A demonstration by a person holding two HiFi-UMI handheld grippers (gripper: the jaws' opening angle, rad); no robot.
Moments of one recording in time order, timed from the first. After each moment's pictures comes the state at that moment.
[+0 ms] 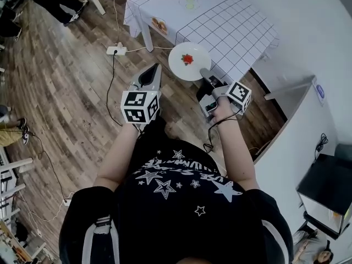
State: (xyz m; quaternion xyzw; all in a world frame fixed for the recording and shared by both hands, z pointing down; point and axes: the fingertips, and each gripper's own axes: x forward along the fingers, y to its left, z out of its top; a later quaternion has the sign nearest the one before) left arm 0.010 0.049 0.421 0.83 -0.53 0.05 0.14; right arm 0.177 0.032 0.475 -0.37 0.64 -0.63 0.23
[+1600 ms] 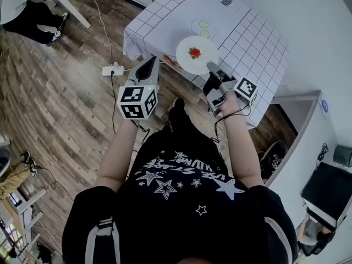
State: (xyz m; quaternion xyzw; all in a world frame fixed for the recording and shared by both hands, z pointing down) left arm -0.106 -0.236 0.430 0.85 -0.49 0.05 0.17; right arm 0.097 -0.227 0.480 -0.45 0.60 -0.61 0.24
